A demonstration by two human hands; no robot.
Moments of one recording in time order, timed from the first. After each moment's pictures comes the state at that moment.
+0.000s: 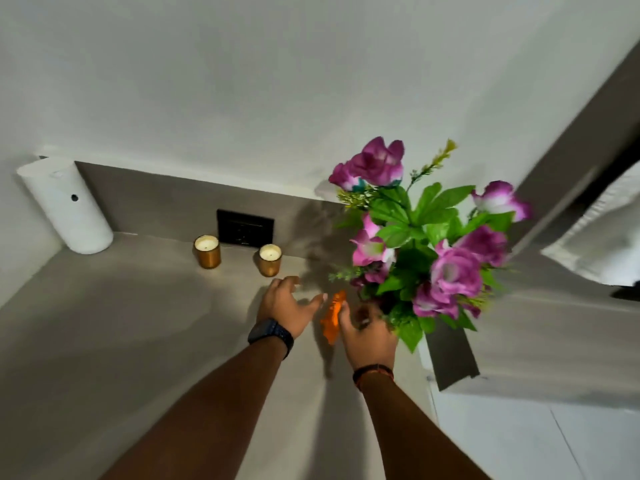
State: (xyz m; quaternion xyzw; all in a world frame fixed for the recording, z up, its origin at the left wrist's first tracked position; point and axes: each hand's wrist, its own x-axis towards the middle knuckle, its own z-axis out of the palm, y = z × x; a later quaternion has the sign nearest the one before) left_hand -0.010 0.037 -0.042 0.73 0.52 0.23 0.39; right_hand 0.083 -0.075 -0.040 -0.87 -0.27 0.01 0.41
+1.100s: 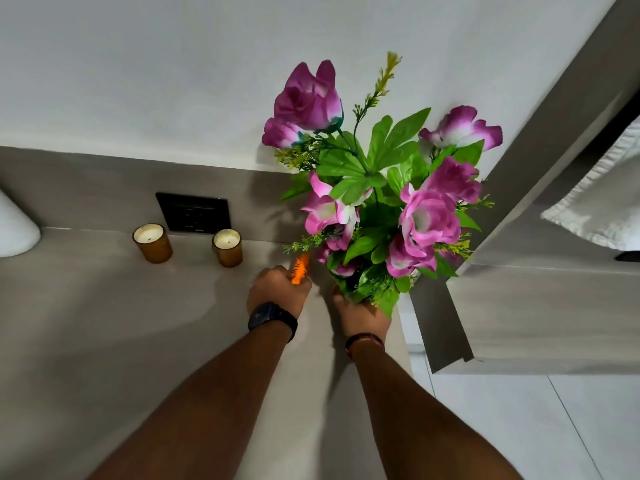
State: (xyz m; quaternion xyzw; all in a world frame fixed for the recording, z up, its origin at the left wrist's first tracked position) left_hand 0.065 0.038 -0.066 0.72 0.58 0.18 0.33; right_hand 0.167 -0.057 -0.108 -0.82 -0.11 0.14 0.54
